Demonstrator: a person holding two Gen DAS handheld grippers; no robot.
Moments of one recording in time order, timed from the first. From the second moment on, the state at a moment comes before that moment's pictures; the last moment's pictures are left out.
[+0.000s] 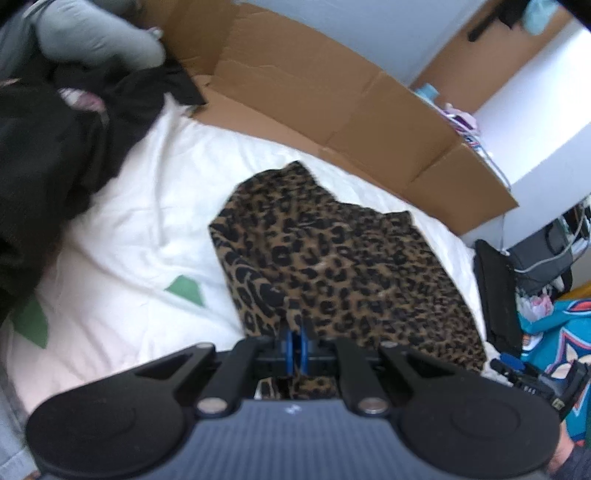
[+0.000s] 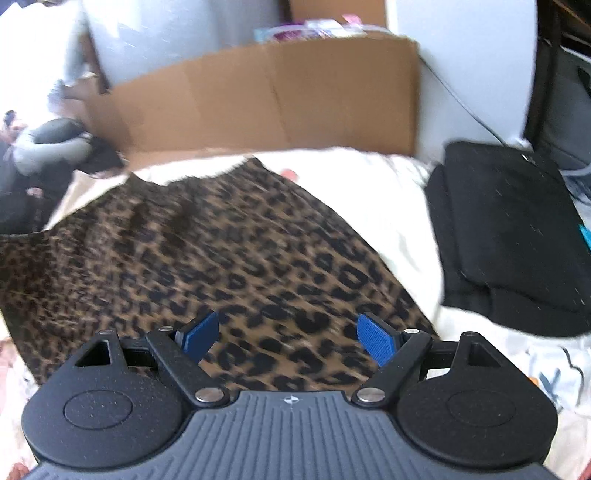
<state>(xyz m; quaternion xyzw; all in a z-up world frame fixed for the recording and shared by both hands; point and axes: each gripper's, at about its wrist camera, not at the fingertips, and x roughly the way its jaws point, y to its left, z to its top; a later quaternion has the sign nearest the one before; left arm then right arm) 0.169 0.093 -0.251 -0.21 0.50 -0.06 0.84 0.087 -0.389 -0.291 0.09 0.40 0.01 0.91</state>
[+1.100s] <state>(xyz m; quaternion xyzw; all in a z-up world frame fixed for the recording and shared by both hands) 0.219 -0.075 -0.287 -0.17 0.53 -0.09 0.83 0.127 -0.244 -0.288 0.14 0.39 0.18 0.89</state>
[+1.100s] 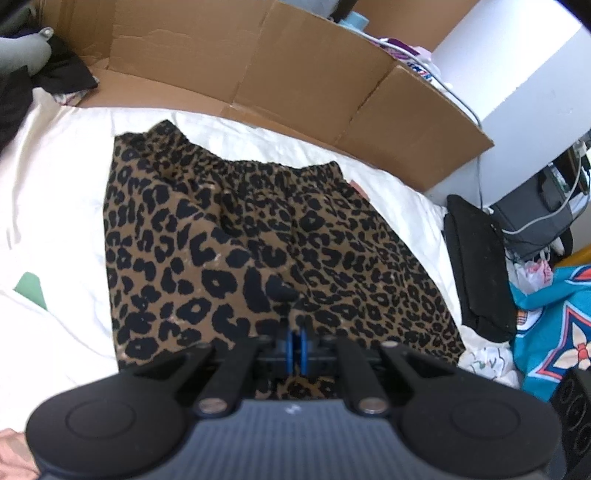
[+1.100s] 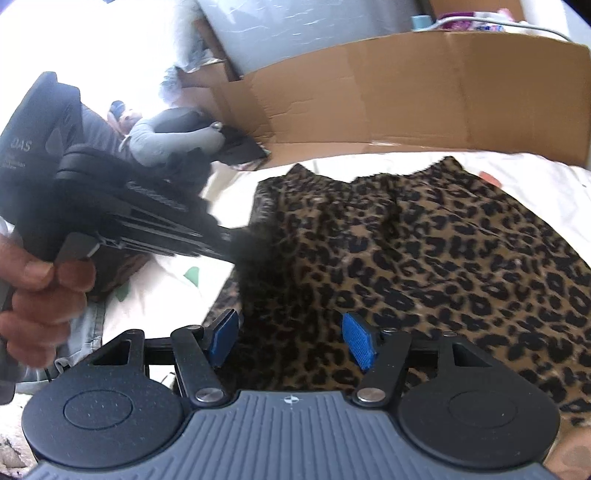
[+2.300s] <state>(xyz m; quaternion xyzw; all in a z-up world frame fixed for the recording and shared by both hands) 0.207 -0.098 -0.263 -0.19 0.51 -0.14 0.83 0.142 -0.250 -0.303 0.16 0.37 0.10 0.91</state>
